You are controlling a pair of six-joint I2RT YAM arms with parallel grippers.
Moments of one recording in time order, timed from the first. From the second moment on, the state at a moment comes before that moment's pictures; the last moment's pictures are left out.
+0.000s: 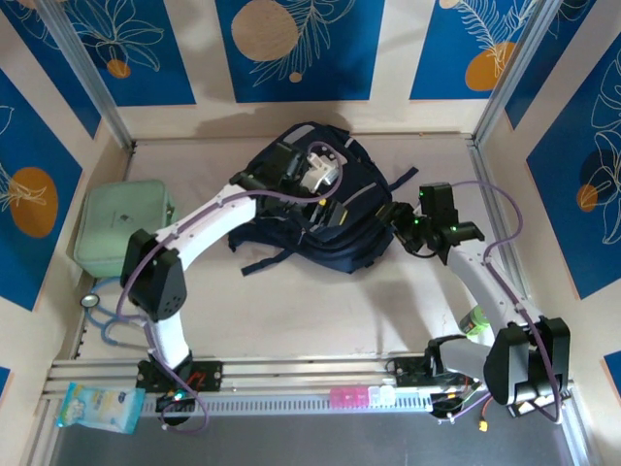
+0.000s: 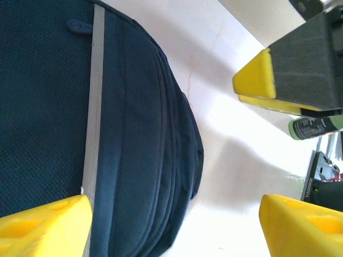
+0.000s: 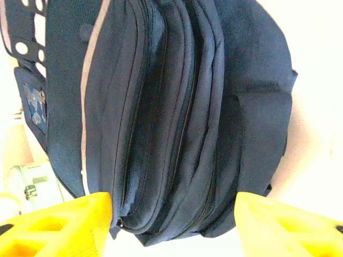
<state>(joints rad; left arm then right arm) -0.65 1.79 1.57 -0.56 0.52 -0.09 0.19 1.18 0.87 -0.53 -0.27 0.91</state>
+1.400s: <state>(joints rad) -0.43 1.93 1.32 -0.17 0.68 -0.71 0.23 1.65 1.20 -0.52 -0.22 0.63</state>
